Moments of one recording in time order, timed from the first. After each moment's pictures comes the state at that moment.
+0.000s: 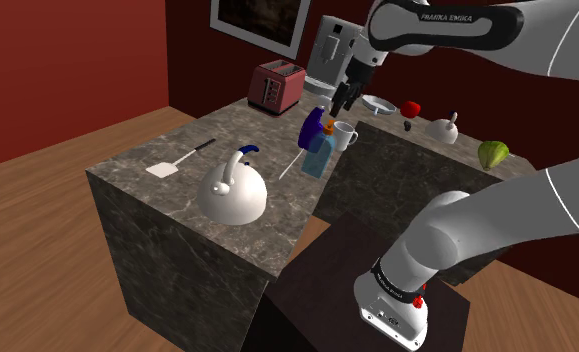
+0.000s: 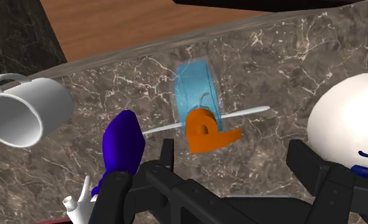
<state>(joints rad) -0.11 -0.51 -0.19 -2.30 -0.09 1.88 -0.32</state>
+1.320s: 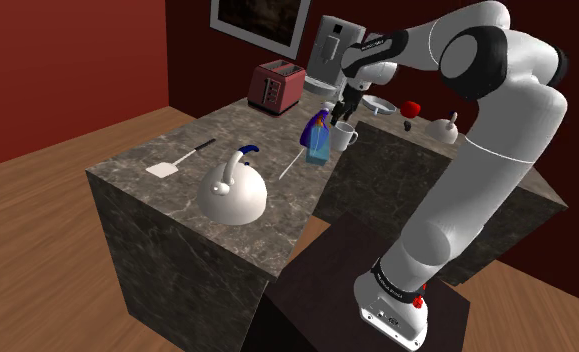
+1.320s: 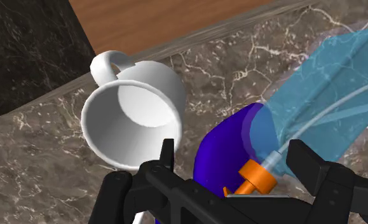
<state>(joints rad) -0.21 0.13 -0.45 -1.96 0.09 2.17 -0.67</state>
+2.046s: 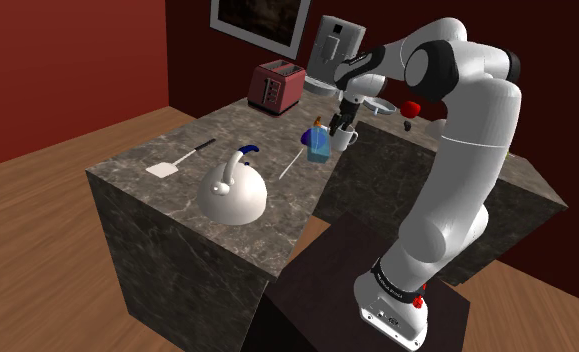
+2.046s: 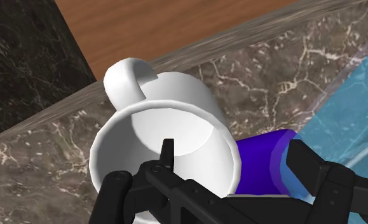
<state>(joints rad) -0.29 0.35 -0.45 -1.84 0.20 2.17 -0.76</state>
